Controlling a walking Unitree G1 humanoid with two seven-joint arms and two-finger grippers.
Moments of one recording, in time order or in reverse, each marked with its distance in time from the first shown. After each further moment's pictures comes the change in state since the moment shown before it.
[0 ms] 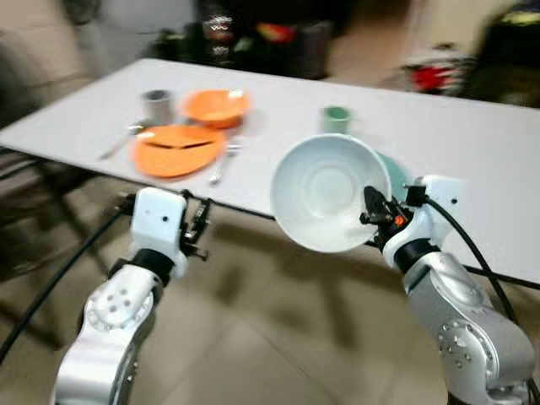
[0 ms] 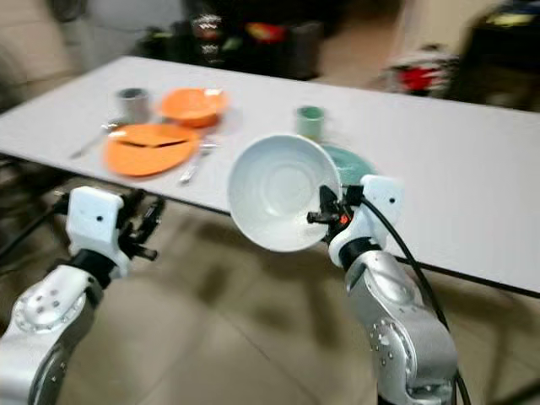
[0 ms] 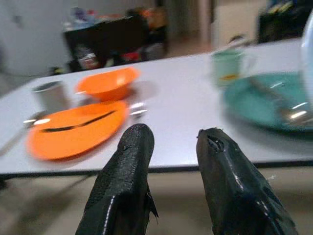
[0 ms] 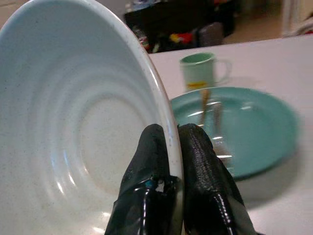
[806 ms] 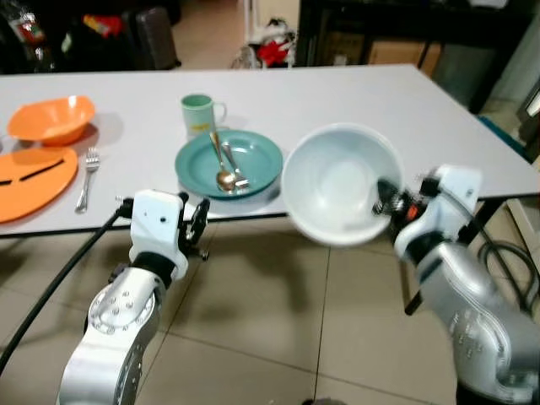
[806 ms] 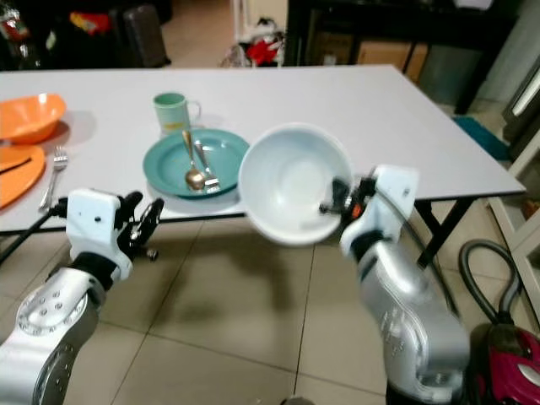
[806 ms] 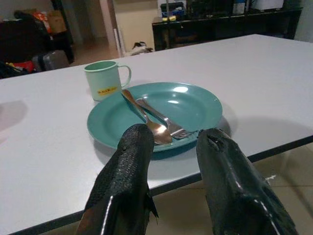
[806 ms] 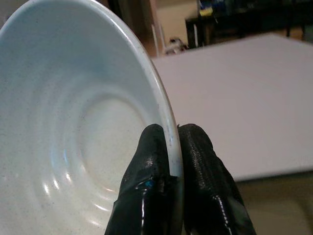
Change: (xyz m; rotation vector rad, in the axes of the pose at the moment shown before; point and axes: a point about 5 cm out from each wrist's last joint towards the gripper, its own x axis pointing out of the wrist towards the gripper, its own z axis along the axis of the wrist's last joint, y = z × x) left arm -0.001 0.001 -0.003 -0.026 0.015 0.058; right arm 0.006 -0.009 0.018 -0.030 -0.044 -0.020
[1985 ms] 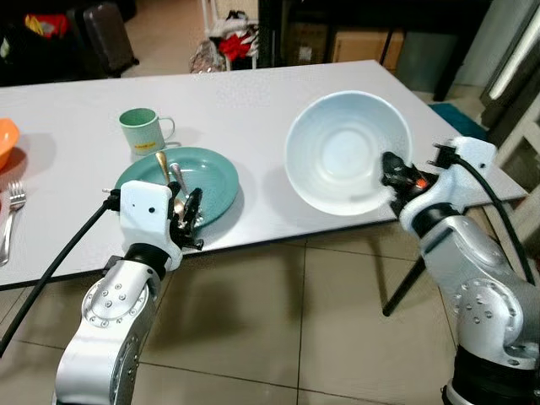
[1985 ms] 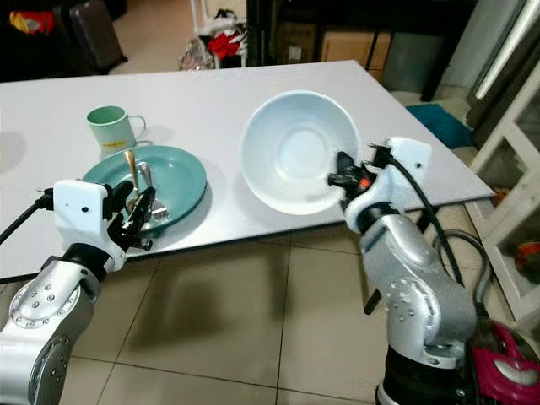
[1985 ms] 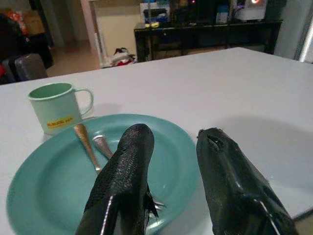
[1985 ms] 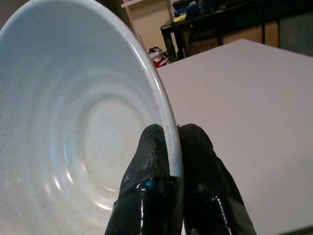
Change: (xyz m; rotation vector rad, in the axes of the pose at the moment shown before) left arm 0.003 0.007 0.008 -0.031 -0.038 0.032; right arm 0.014 -0.008 0.017 0.116 -0.027 0.004
